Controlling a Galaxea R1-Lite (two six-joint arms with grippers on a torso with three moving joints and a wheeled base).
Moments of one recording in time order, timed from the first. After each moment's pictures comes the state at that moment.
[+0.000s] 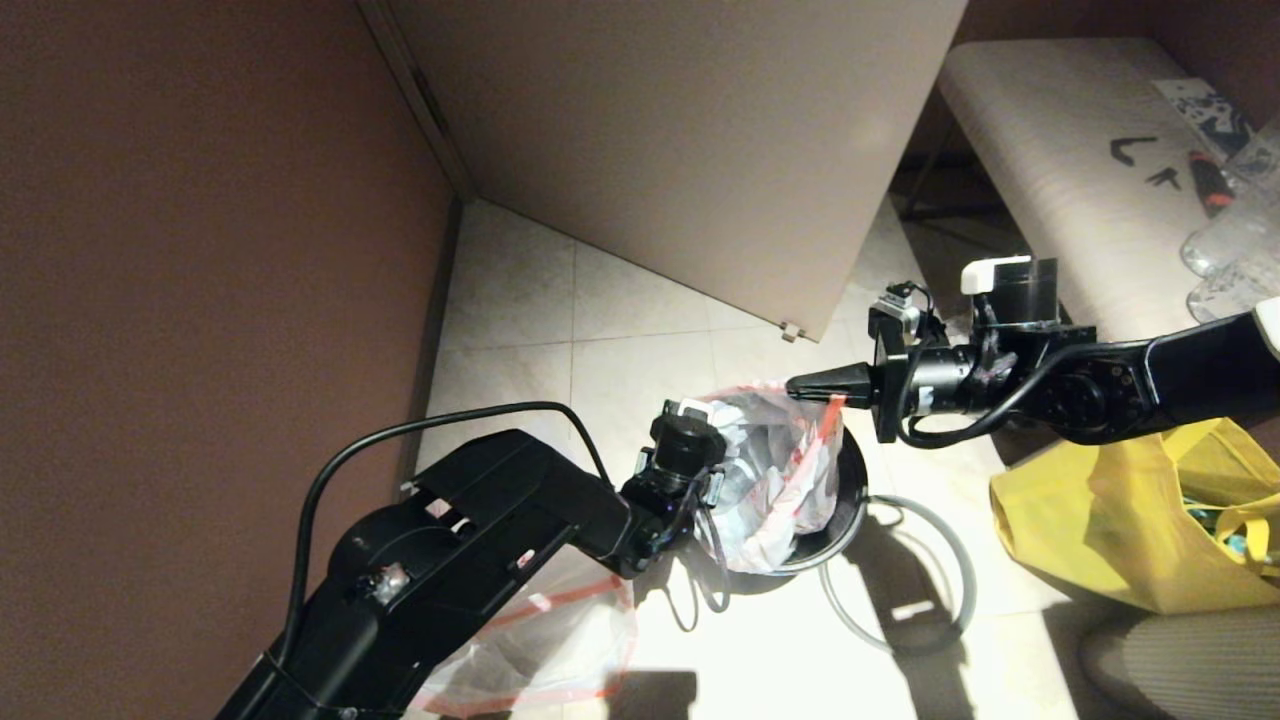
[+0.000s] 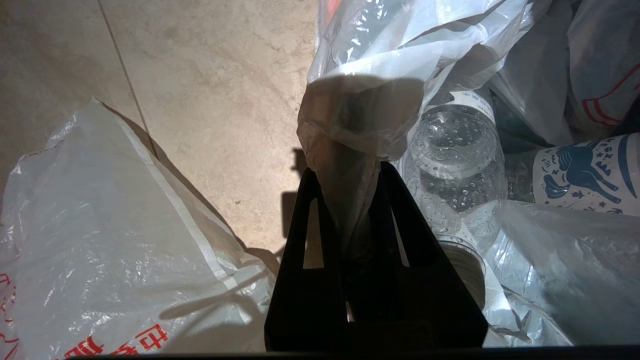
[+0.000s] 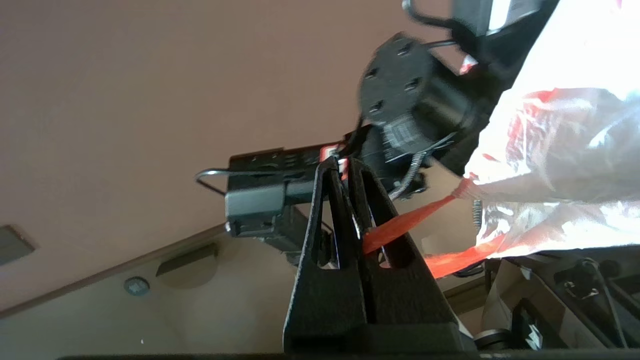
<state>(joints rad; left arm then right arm) -0.65 2.64 -1.63 -0.58 0.50 0.06 0.23 2.06 -1.36 -0.37 1.14 0.98</state>
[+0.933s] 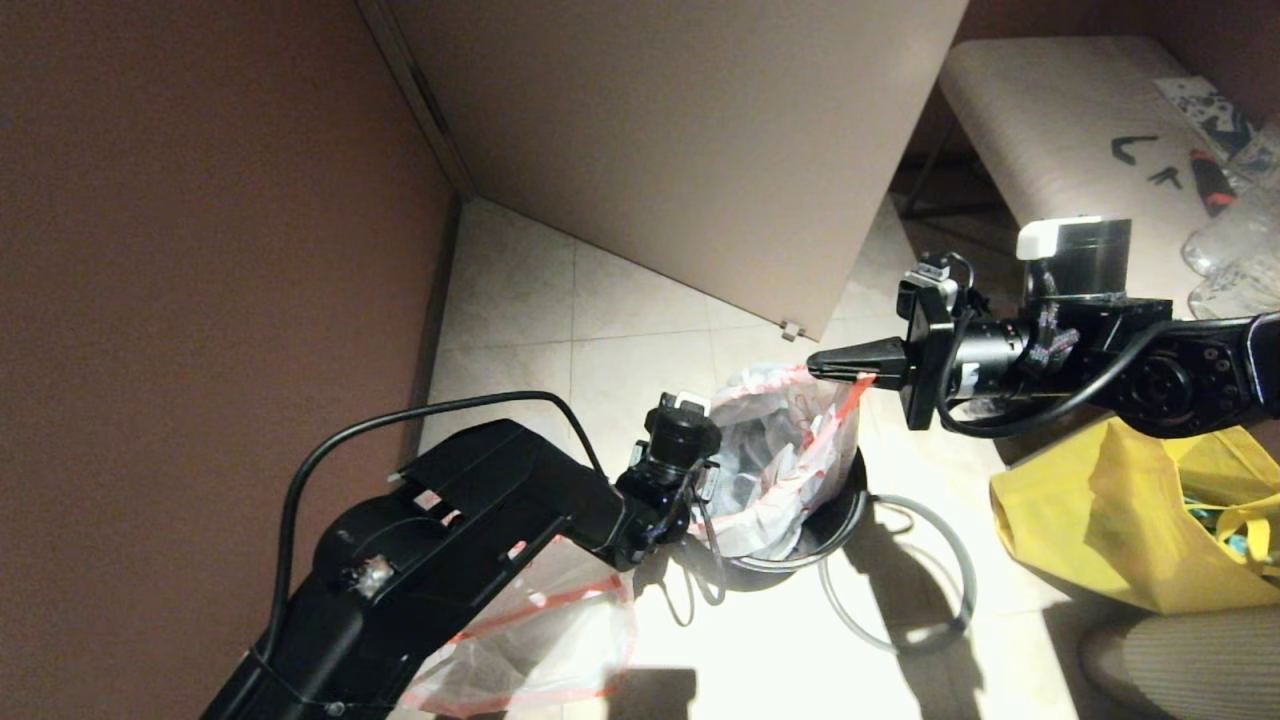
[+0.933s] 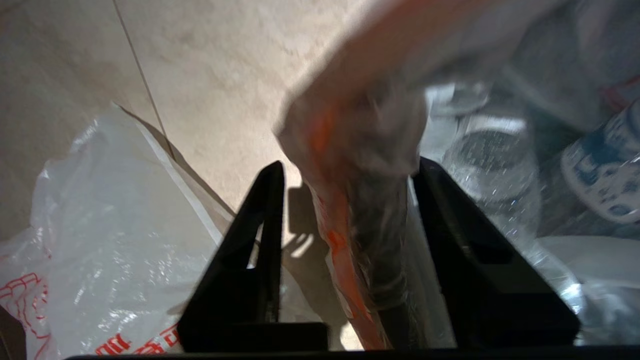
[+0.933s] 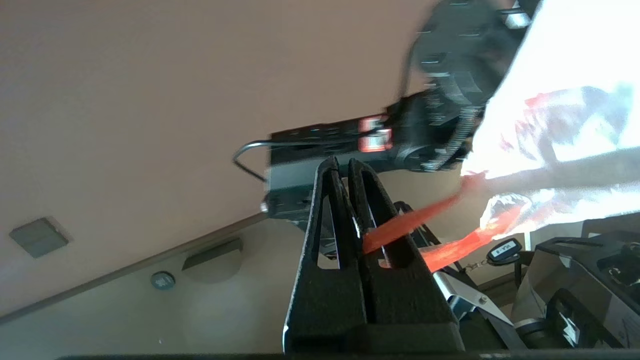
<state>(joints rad) -0.65 2.58 -1.61 -0.57 0.50 0.08 0.22 1.92 -1.28 -0.37 1.14 1.06</state>
